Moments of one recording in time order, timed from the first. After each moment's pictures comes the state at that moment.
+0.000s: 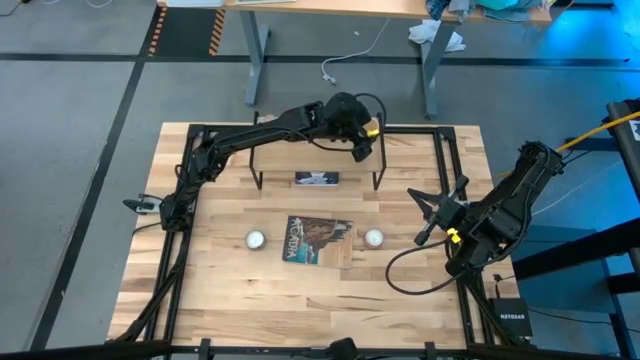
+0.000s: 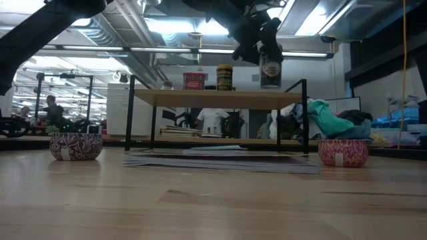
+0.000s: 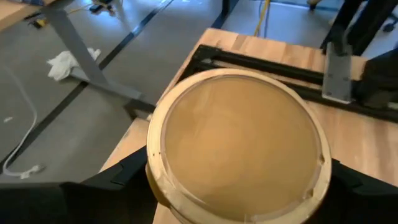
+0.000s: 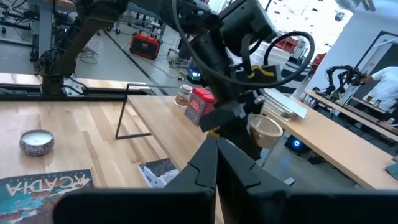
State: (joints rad) left arm 0.34 2.19 2.23 -0.58 -0.10 0.01; right arm 0.84 1.15 1.16 -1.28 1.42 0.94
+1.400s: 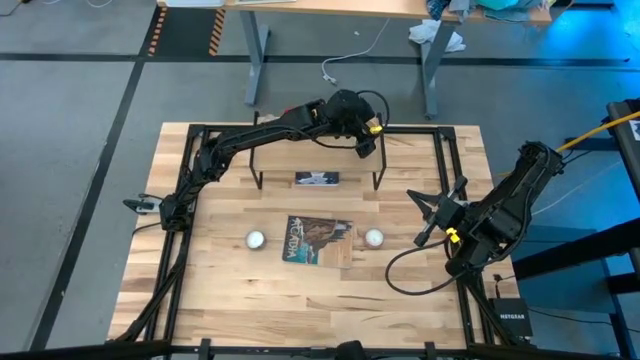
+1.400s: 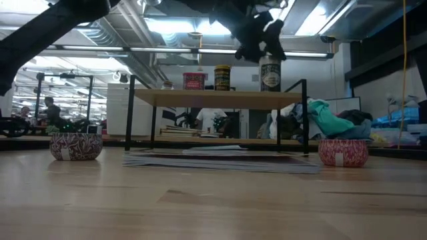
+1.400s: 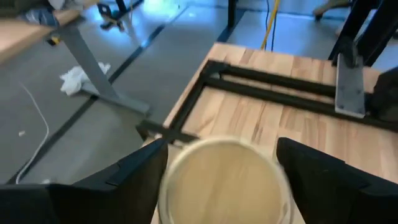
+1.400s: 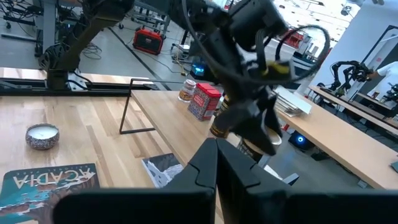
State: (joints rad) left arm 0.33 2.23 2.29 -0.54 -0.11 0.04; right arm 0.84 1.15 1.16 -1.28 1.40 0.94
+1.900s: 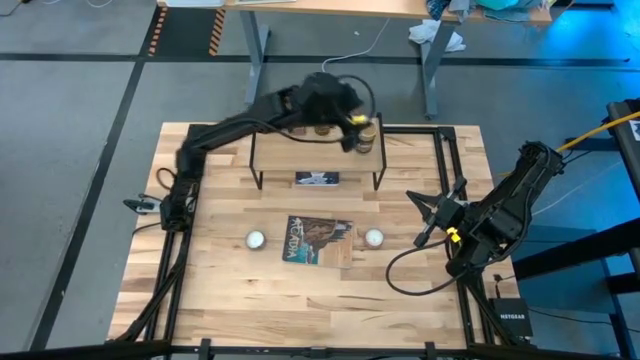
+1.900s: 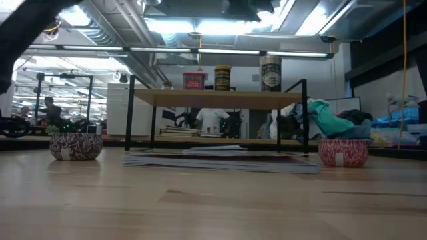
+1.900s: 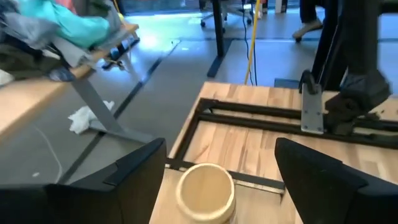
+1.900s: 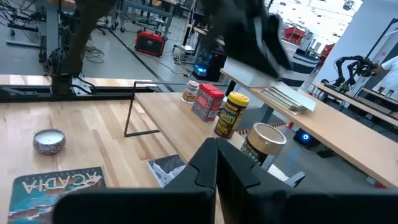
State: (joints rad) left arm 0.30 2.06 2.35 -0.67 -0.12 0.13; right arm 0.84 1.15 1.16 -1.25 1.39 0.94
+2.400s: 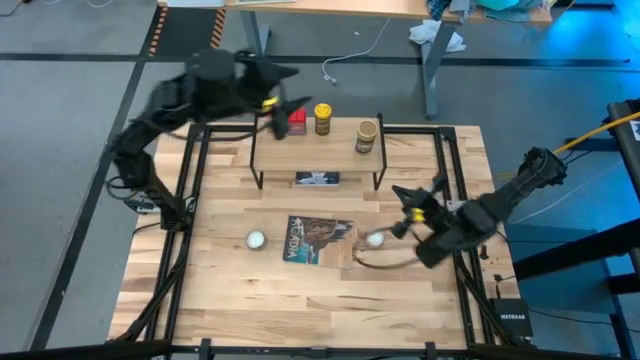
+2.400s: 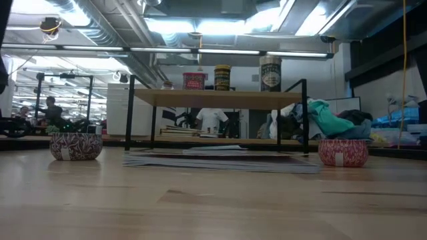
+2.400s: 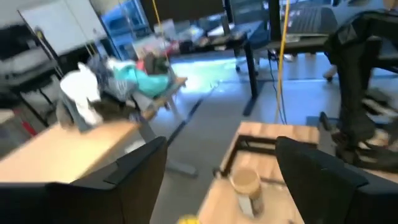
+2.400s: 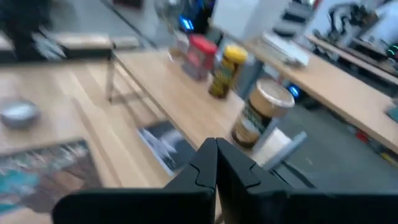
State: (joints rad) left arm 0.20 1.65 2.35 -0.88 -0.33 0.21; right arm 0.62 1.21 1.16 -1.14 1.20 0.88
